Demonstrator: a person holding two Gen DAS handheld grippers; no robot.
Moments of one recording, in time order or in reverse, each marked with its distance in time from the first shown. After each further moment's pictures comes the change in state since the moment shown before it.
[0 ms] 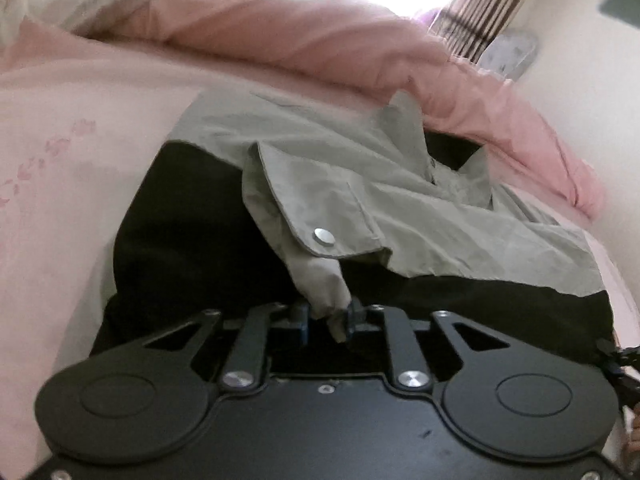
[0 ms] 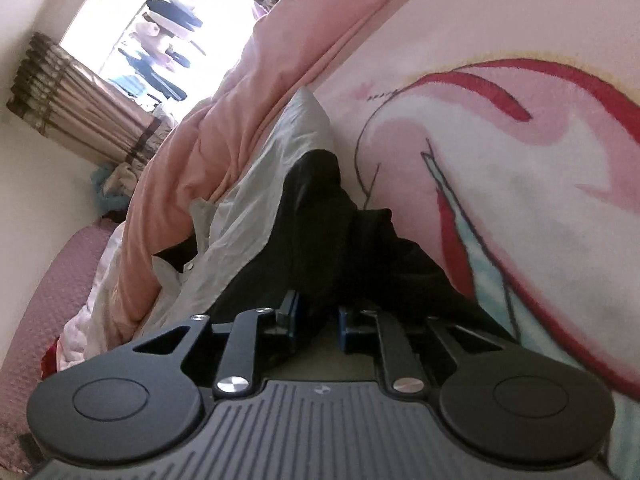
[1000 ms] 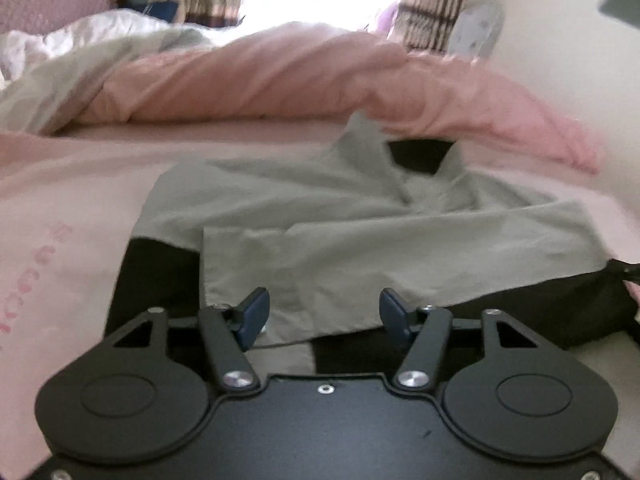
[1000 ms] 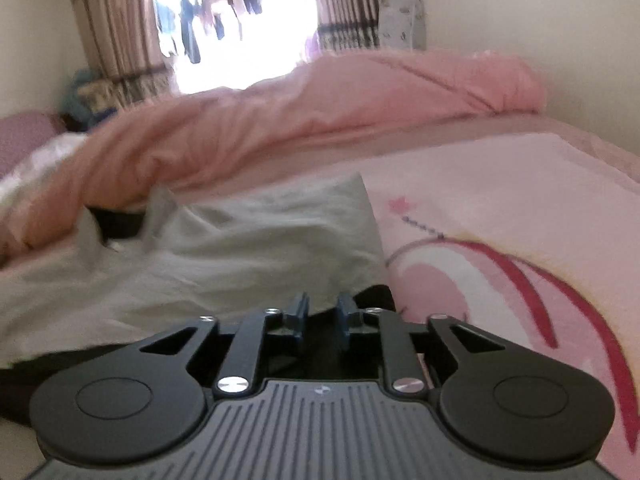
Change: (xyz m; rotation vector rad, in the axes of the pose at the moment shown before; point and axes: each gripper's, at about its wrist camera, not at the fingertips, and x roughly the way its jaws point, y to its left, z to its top) left arm -0.016 -0.047 0.020 0.228 -0.049 0.051; right arm 0.028 0.081 0.013 -0.566 -0.192 -0.244
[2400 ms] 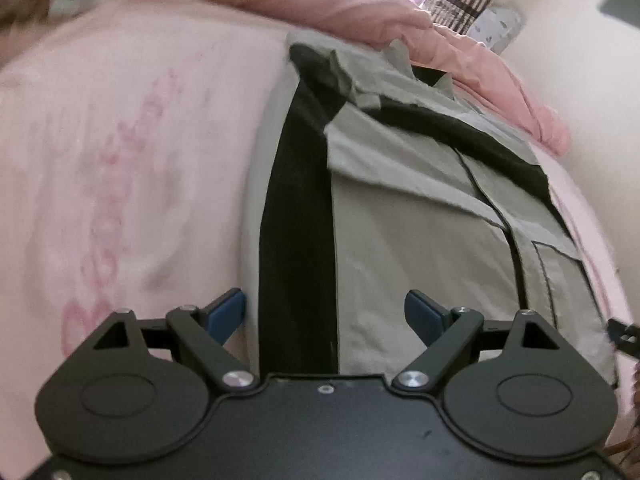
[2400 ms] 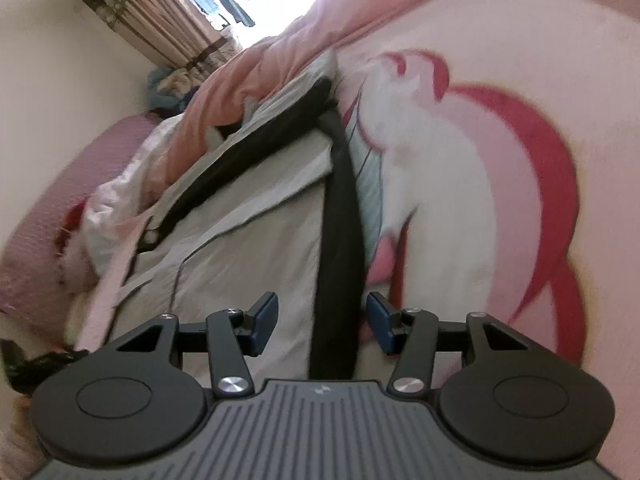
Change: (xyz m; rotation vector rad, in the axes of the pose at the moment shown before) left arm -0.222 0.081 -0.213 -0.253 0.166 -0.090; right arm -0.226 -0.152 -0.150 0.294 0.288 0.419
